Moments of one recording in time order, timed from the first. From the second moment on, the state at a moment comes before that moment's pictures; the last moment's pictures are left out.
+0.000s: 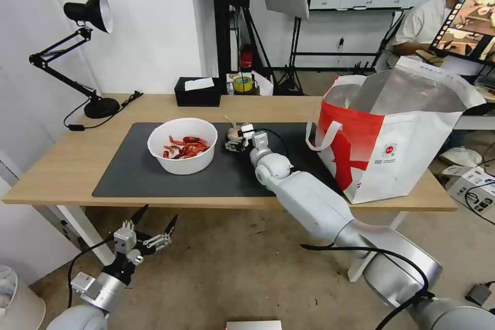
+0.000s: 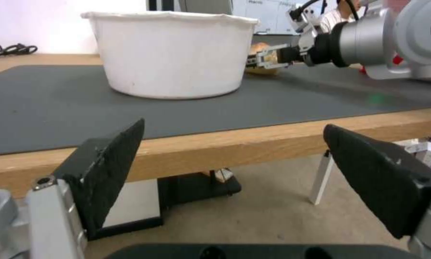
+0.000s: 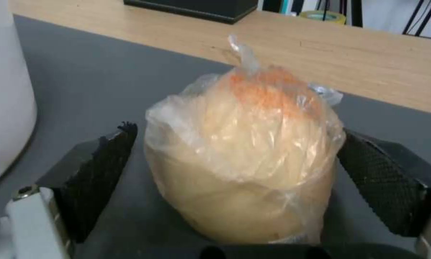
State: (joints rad) left arm 1.64 -1.04 -0.60 -1.87 -0.54 -0.32 0.28; right arm -0.27 1.43 -0.38 0.95 0.66 -0.16 0.18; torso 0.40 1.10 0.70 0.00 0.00
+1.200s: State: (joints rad) left arm 1.67 -1.06 -0.61 -1.90 -0.53 -0.33 0.27; right arm -0.41 1.19 -0.34 1.42 0.67 -0.09 0.27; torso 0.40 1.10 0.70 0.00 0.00
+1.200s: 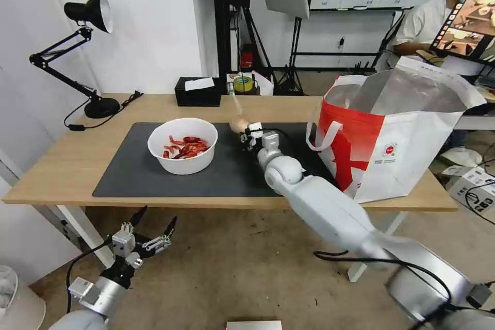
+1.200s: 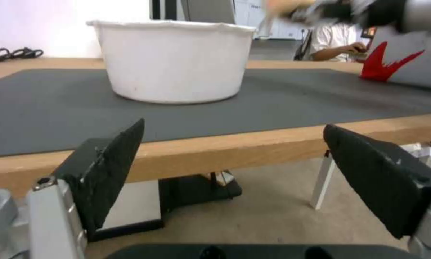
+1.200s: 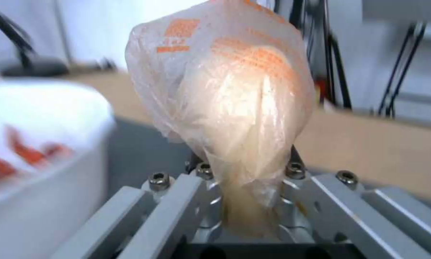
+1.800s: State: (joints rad) left arm 1.66 -1.07 -0.59 -1.91 -0.51 -0.32 0.27; right arm -0.82 0.96 -0.06 1.91 0.41 0.14 0.30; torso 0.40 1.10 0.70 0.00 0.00
